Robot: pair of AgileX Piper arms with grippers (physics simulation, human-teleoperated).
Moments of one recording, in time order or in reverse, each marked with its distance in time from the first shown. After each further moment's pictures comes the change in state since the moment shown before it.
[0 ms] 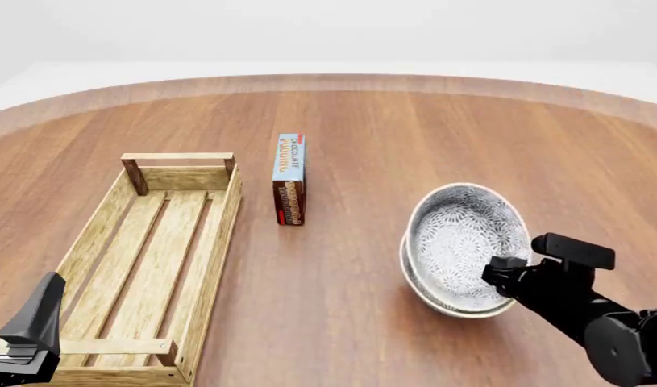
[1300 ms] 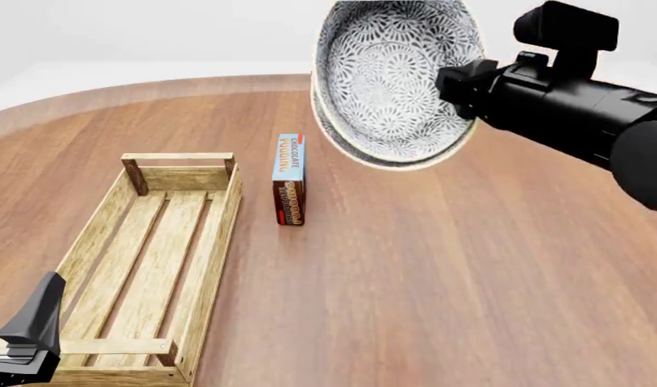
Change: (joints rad) left arm 0.000 0.000 0.000 0.000 0.000; right arm 0.294 -0.258 -0.729 0.610 0.044
